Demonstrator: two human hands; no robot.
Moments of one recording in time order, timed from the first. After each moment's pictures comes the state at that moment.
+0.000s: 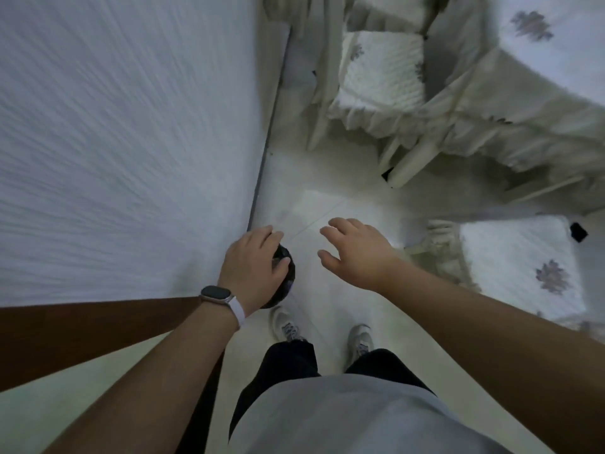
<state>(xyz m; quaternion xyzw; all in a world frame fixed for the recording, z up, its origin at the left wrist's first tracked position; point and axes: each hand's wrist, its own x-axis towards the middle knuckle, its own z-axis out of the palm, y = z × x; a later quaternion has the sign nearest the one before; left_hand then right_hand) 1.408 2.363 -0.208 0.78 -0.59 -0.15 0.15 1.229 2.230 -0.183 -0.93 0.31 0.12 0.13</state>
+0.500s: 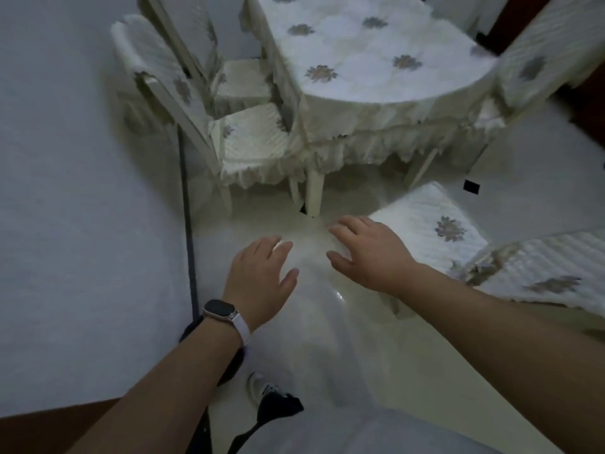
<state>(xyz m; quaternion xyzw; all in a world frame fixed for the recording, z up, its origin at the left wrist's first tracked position) 1.208 2.291 -0.118 0.61 -0.77 -0.08 0.15 0.984 2.237 -0.087 -0.87 0.49 -0.02 0.05</state>
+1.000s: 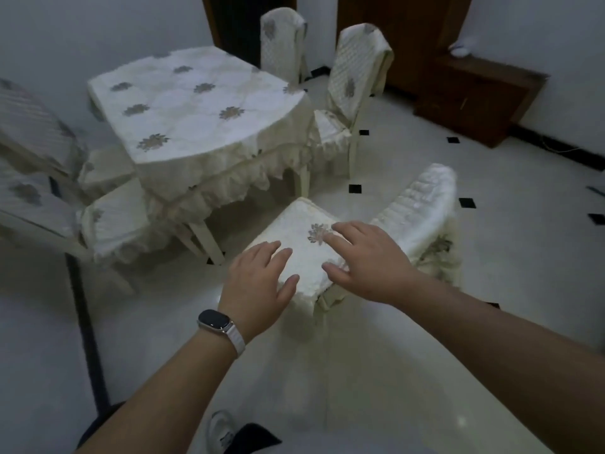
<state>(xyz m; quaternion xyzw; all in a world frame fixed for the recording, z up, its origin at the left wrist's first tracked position) 0.838 2.328 -0.062 0.44 -0.88 -0.02 0.18 0.612 2.367 -0.041 -0.77 0.62 -0.11 -0.03</state>
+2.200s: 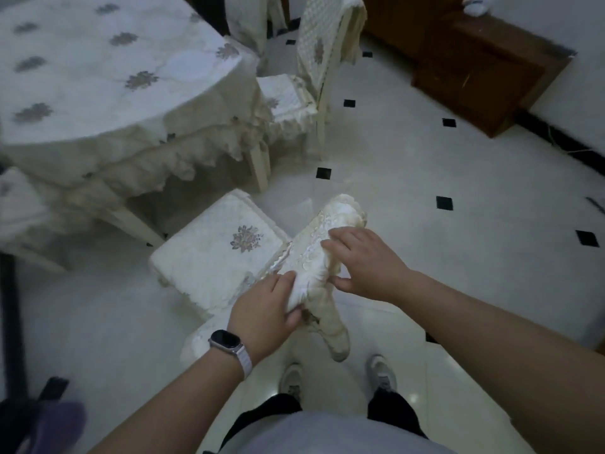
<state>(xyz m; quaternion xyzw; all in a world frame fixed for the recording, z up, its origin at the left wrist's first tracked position) 0.460 2.271 -0.143 0.48 -0.86 -0.11 0.10 0.219 2.251 -0.121 -0.83 0.55 -0.04 0.05</state>
